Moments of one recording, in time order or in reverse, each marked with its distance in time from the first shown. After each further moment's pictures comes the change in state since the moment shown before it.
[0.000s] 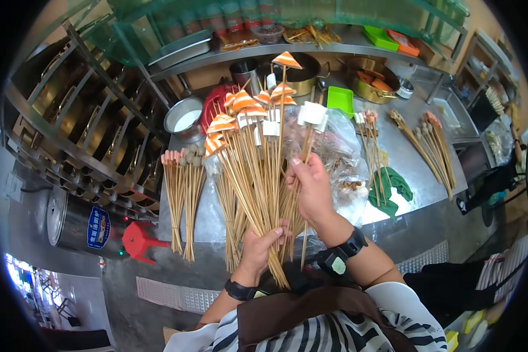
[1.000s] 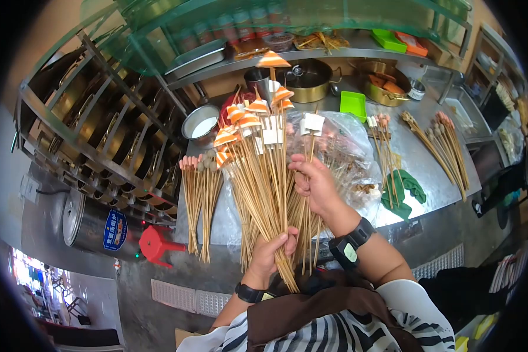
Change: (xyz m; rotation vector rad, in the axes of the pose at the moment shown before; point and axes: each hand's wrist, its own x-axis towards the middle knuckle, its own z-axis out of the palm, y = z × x) left_hand -0.013 0.002 -0.008 -0.154 -0.145 -0.025; right_hand 0.014 -0.004 -0.001 0.135 -0.035 0.316
